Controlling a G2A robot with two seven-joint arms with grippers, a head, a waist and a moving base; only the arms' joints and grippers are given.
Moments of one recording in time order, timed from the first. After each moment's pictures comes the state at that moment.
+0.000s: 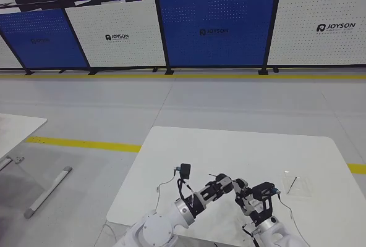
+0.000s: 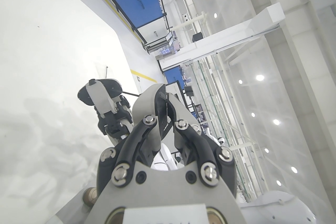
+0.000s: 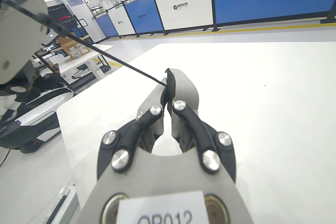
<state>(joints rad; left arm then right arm) 1.59 -1.19 -1.07 -1.95 -0.07 -0.07 -0.20 -1.56 -1.29 1.13 -1.63 -1.06 -0.25 -0.05</state>
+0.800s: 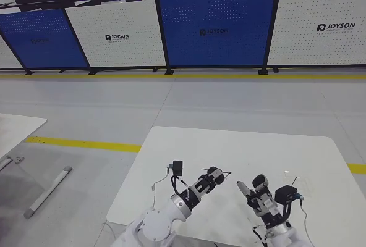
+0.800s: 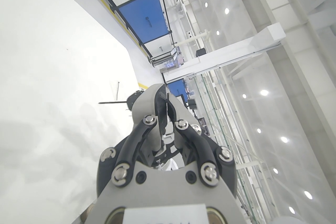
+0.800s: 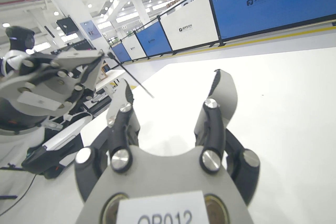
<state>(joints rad) 1.57 -1.20 -1.10 -1.89 -0.10 -0.06 -0.11 -1.64 -1.27 1.23 -1.70 -0.88 -0.34 -0.19</state>
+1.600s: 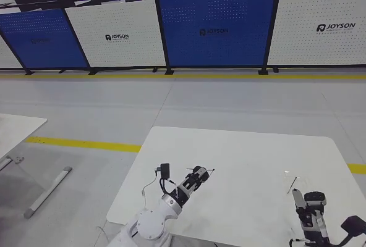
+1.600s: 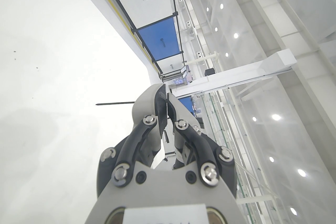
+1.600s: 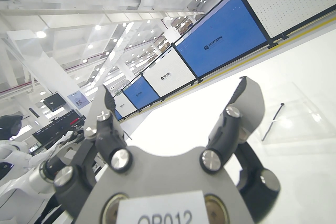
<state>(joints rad) 1.61 -1.19 -1.16 -1.81 -0.11 -0.07 -0.05 -1.84 -1.21 1.41 -1.77 -0.66 -0.34 -0.45</state>
